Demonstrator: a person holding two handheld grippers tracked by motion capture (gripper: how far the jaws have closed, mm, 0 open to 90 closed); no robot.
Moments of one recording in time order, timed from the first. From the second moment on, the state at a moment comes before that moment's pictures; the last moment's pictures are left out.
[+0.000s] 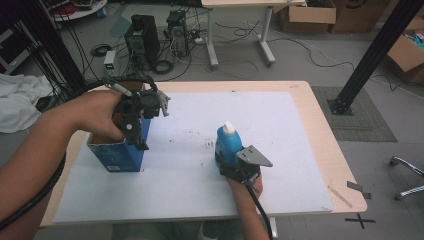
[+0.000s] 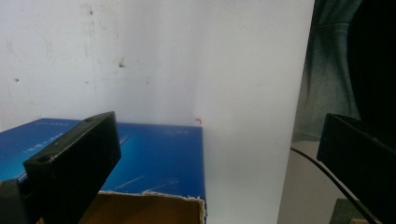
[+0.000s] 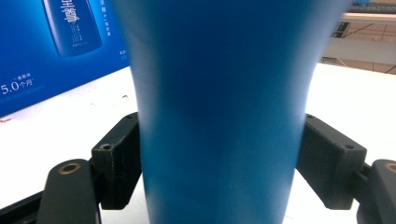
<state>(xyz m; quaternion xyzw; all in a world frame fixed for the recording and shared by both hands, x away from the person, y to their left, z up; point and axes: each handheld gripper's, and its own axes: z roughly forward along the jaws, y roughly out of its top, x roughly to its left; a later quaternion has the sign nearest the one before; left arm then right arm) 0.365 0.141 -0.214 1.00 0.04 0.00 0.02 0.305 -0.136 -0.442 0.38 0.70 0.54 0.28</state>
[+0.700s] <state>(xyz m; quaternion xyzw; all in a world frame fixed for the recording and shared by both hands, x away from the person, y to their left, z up) 0.365 0.139 -0.215 1.00 0.04 0.00 0.02 0.303 -0.133 -0.442 0.38 0.70 0.54 0.28</state>
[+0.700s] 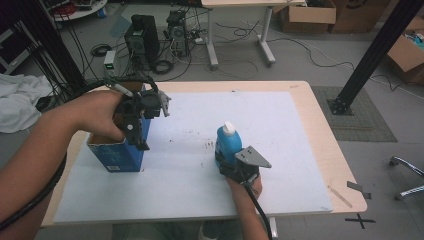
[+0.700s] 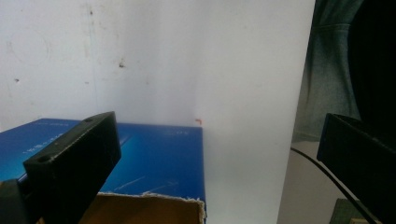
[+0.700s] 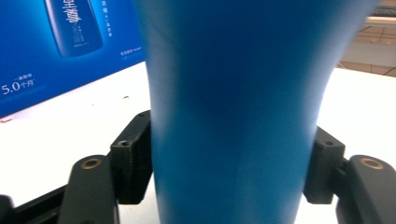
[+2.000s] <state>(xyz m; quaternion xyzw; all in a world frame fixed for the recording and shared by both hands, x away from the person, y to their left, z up) 0.348 0.120 -0.212 1.00 0.01 -0.01 0.02 0.318 -0.166 -0.390 0.16 0.80 0.56 0.12</state>
